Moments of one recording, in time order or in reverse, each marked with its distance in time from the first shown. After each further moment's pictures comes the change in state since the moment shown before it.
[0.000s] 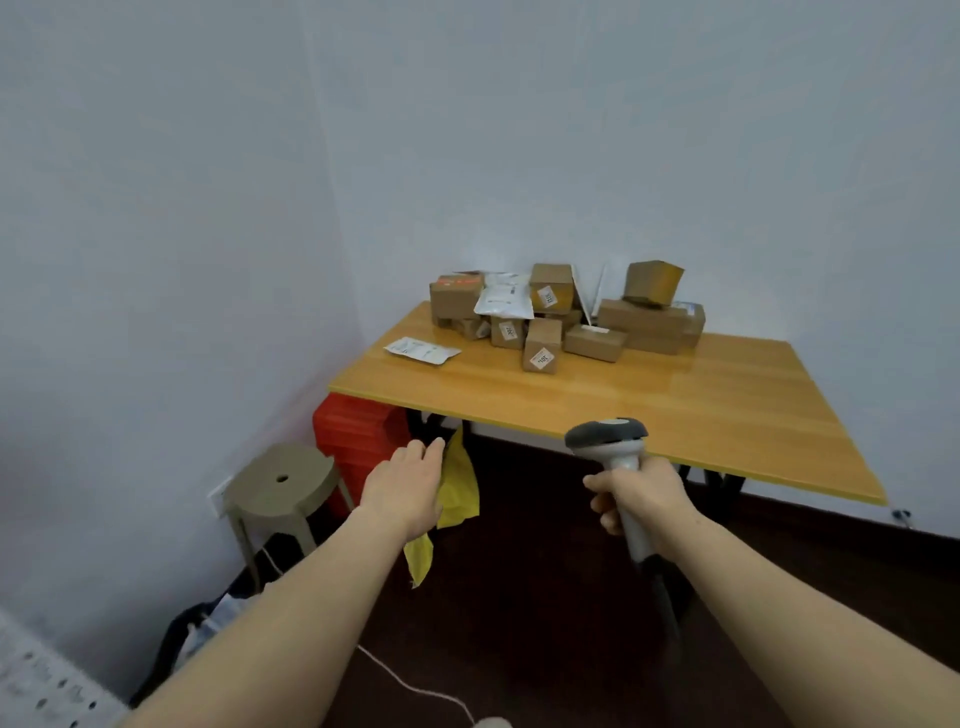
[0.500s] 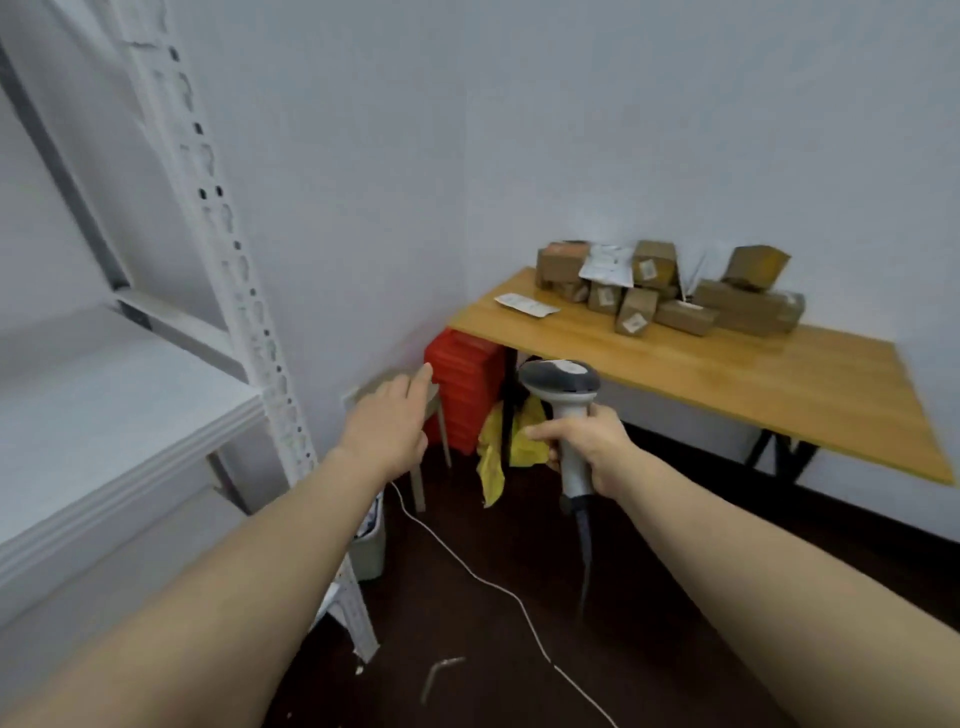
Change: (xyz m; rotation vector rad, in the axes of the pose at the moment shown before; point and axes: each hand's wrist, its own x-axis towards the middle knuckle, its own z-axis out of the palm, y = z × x) left_hand -0.246 -0.093 -0.057 0.070 0.178 -0.178; right_hand -0.210 -0.003 0.122 0.057 -0.294 -0.077
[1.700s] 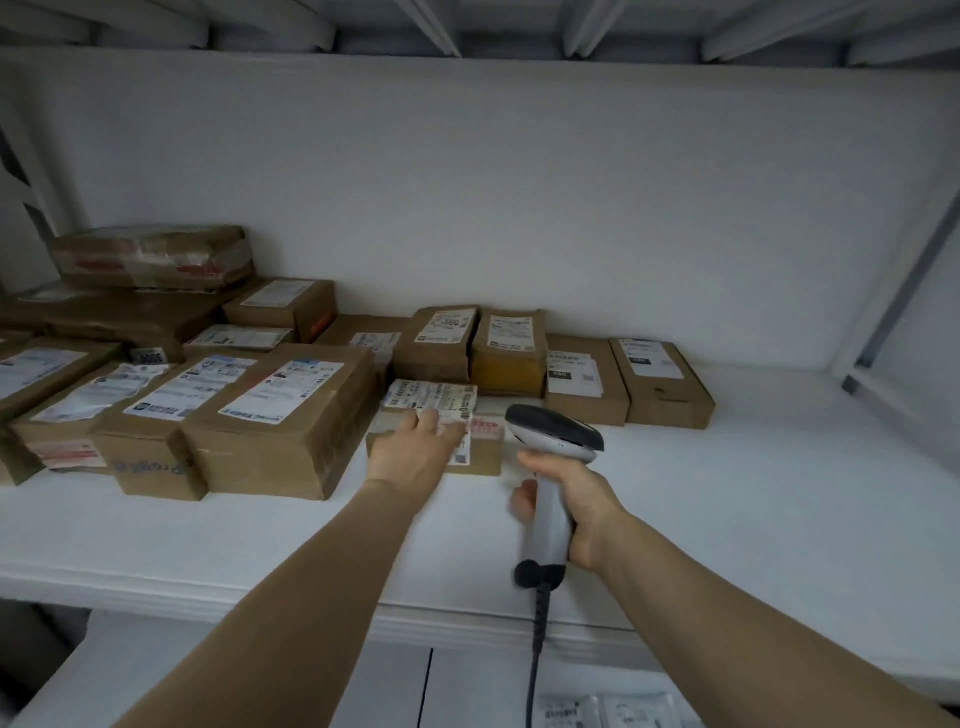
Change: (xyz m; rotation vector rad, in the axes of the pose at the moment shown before) left_hand -0.476 -0.532 -0.067 0.192 -0.206 -1.085; right_hand -0.272 0.028 0.694 -0.086 -1.063 0.292
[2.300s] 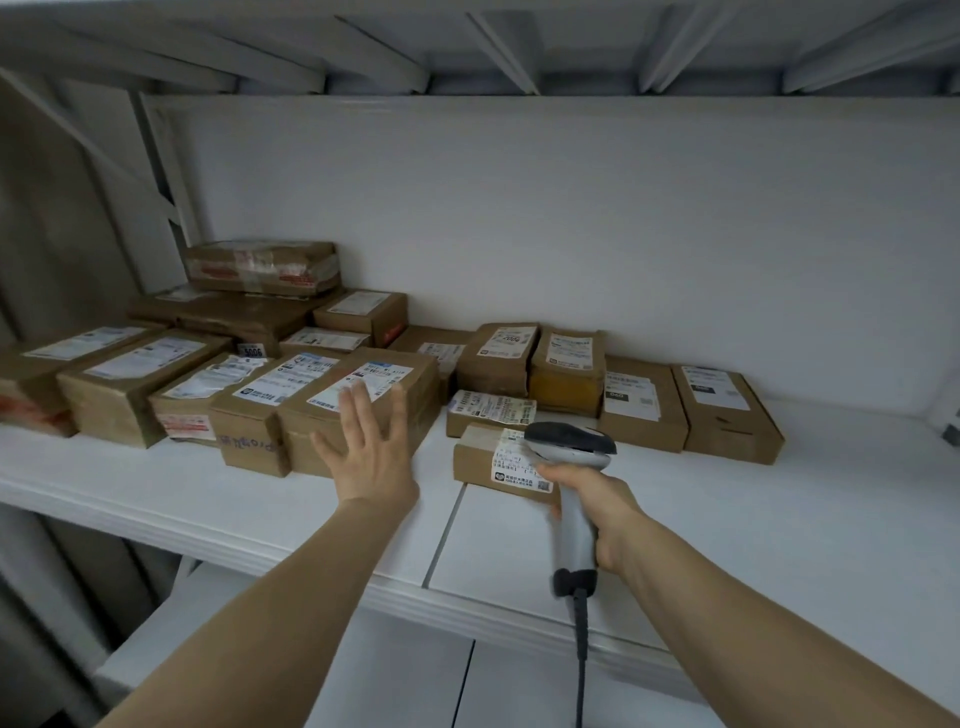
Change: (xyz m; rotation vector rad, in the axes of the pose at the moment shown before) left_hand -0.053 -0.051 0.006 -0.059 0.201 -0.545; right_hand 0.003 0.002 0.021 -0.298 0.028 -0.031
